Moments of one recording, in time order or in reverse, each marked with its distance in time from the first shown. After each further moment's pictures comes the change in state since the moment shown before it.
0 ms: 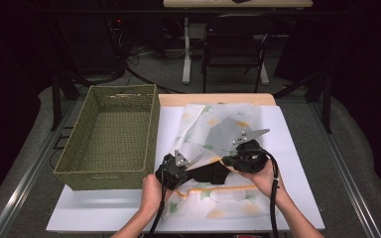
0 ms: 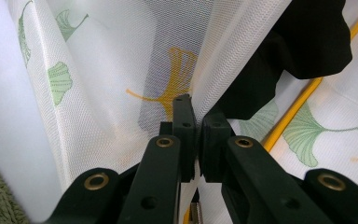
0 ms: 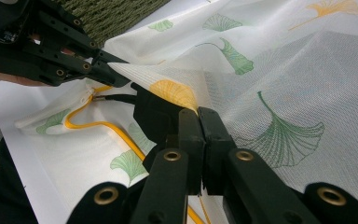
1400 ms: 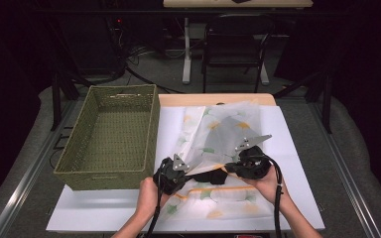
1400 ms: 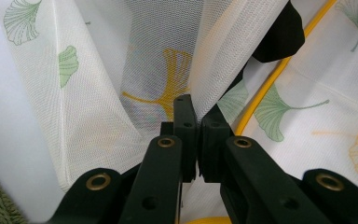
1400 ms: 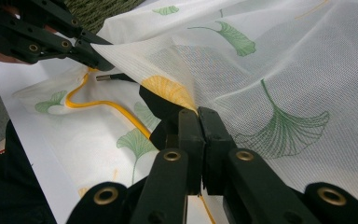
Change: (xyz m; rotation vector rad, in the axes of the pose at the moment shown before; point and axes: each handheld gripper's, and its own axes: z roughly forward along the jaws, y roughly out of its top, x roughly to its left) left arm -0.006 -0.006 -0.014 0.009 -0.063 0.032; right arm 0.003 -0.016 -0.002 0.039 0.017 0.005
